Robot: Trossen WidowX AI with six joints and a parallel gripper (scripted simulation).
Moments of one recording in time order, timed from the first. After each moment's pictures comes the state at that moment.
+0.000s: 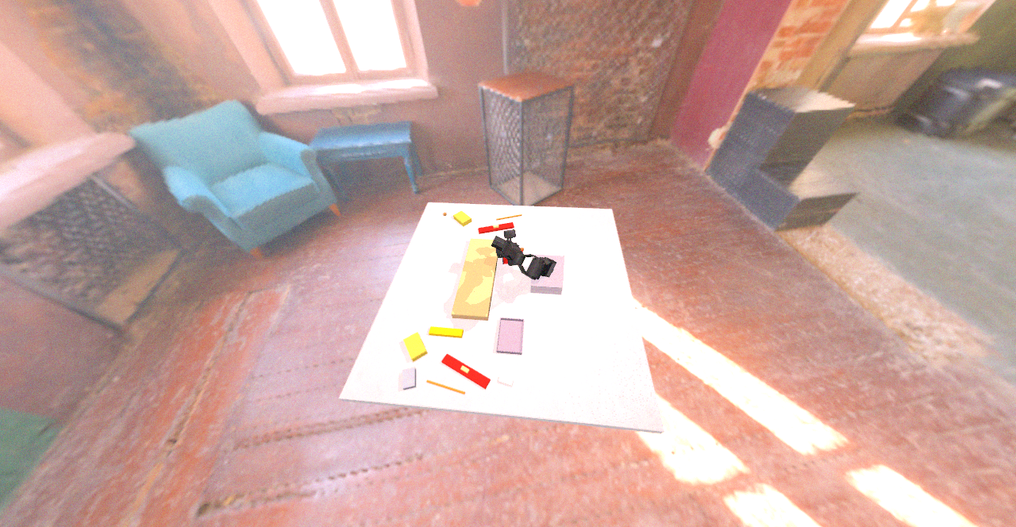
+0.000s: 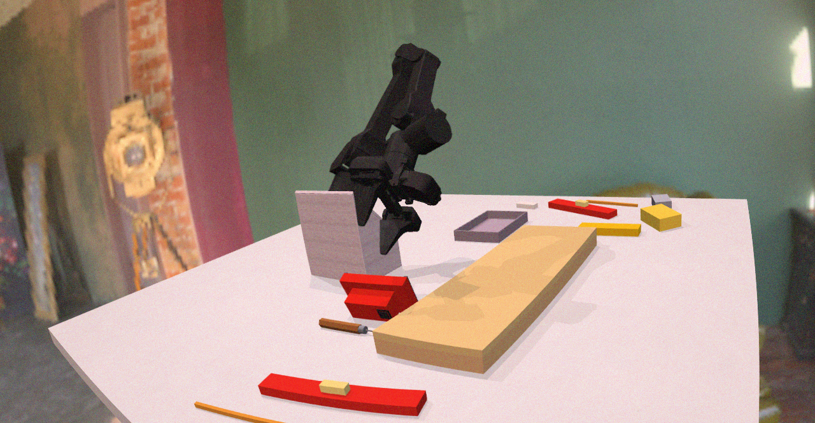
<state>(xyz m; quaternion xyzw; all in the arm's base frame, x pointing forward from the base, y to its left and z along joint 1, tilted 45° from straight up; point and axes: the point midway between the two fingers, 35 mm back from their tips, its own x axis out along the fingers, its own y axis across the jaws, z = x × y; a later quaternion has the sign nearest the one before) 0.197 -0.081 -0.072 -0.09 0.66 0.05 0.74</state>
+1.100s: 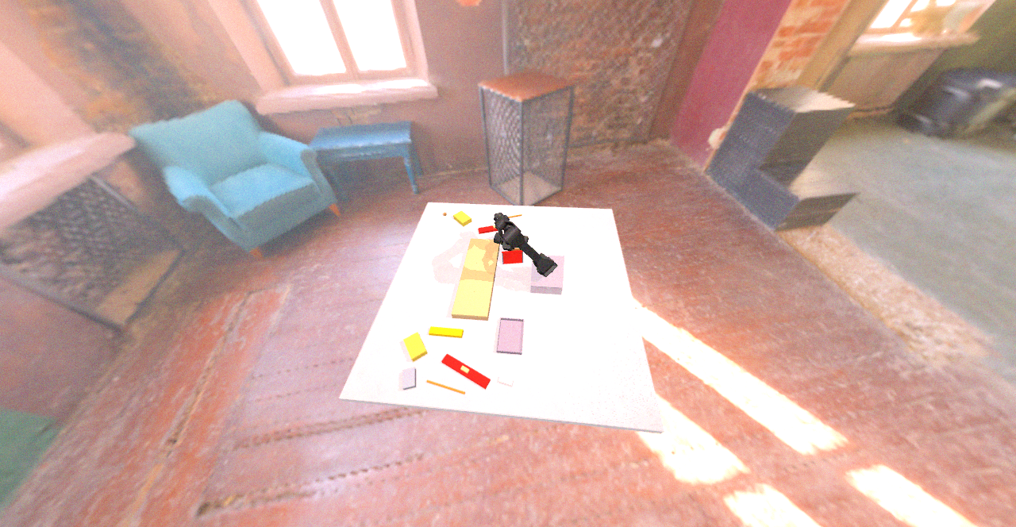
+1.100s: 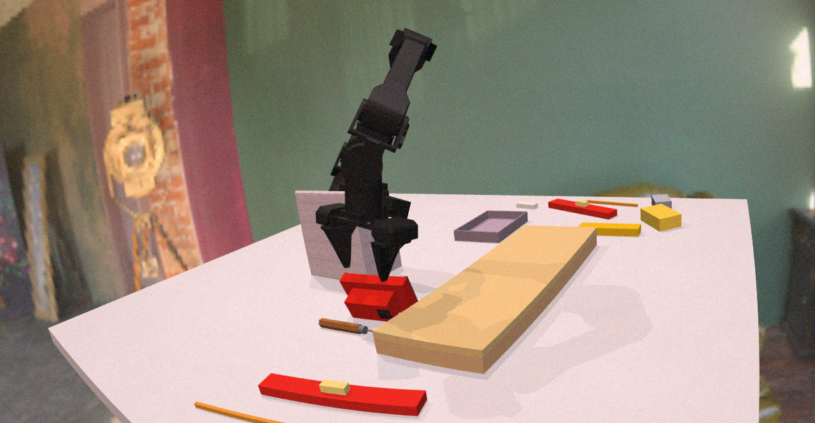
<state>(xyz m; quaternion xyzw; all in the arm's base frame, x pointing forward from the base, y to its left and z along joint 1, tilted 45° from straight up) 0.200 -0.092 -0.134 -0.25 0.37 0.64 0.62</state>
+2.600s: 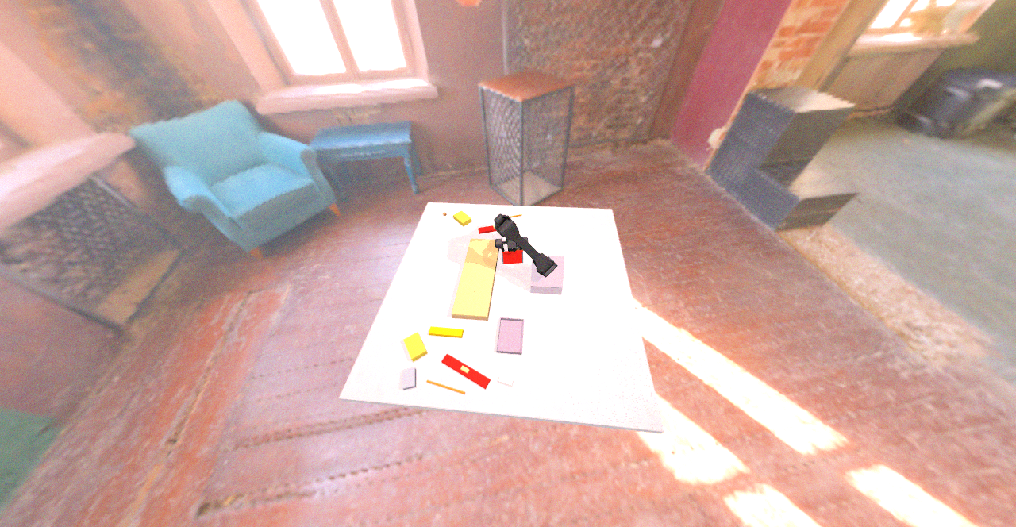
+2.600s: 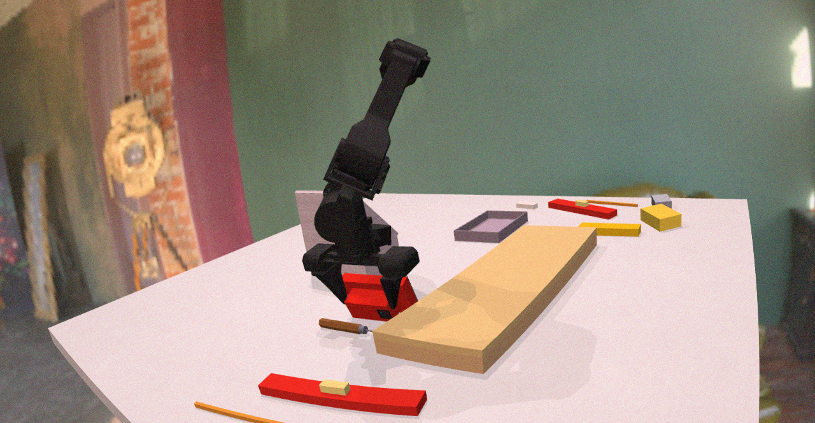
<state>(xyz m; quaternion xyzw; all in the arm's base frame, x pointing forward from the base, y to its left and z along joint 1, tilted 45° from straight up) 0.204 -0.068 -0.183 -0.30 0.18 0.69 0.63</state>
